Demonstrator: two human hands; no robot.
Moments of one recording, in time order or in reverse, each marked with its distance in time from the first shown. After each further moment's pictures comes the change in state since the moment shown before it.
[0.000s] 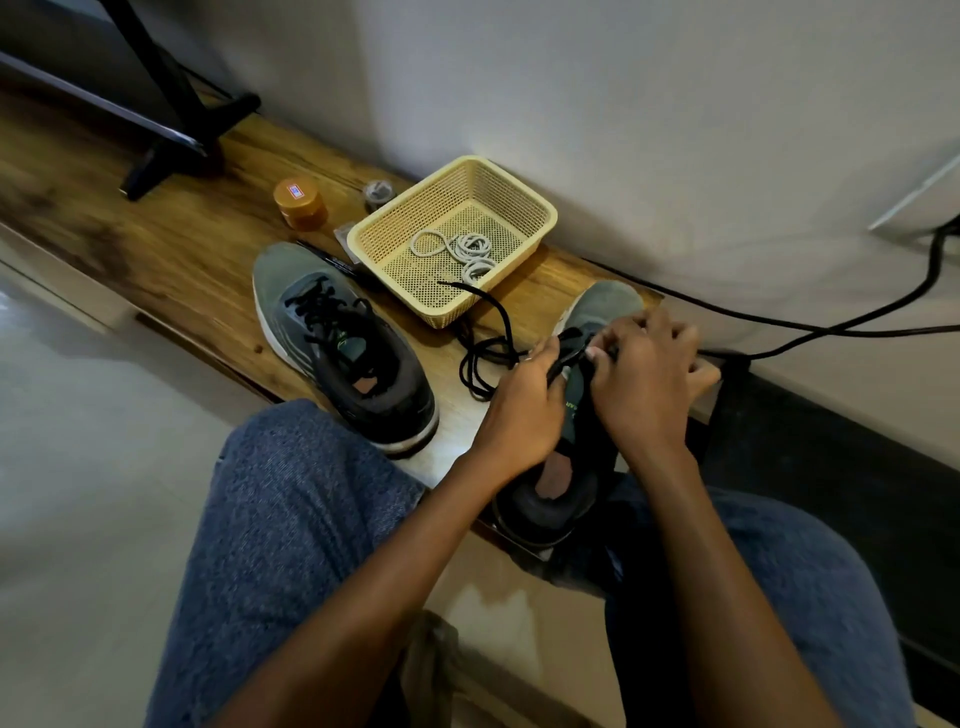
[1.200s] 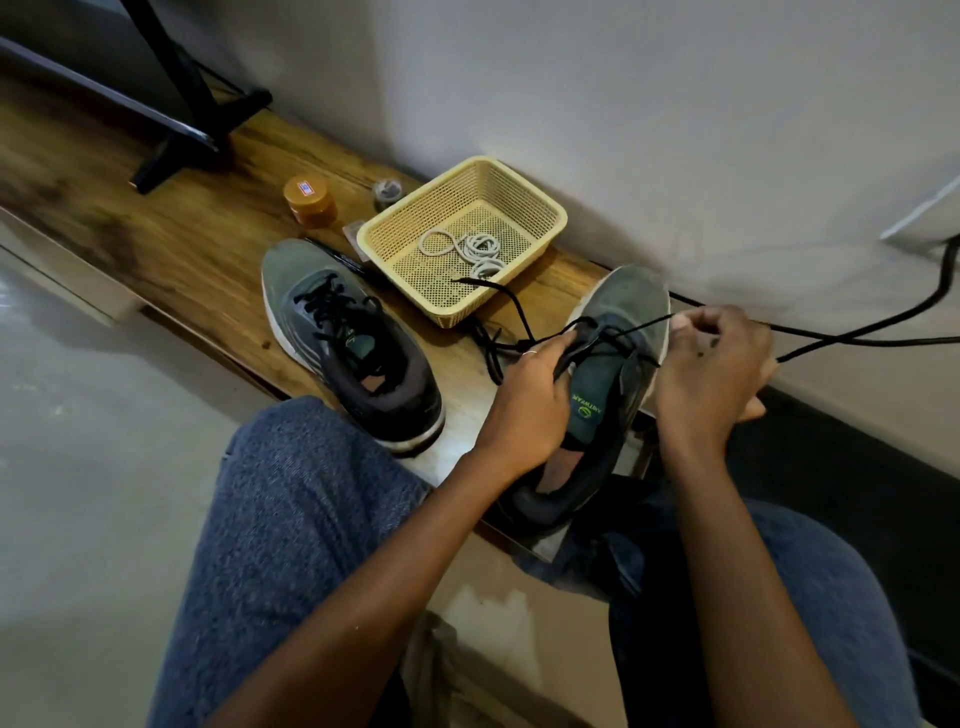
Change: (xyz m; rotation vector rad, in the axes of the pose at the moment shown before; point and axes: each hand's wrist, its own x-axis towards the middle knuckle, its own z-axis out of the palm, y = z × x) left_hand 0.001 -0.004 -0.003 -0.048 0.082 0.106; right_hand 0.006 0.006 -0.017 0.514 0.308 0.356
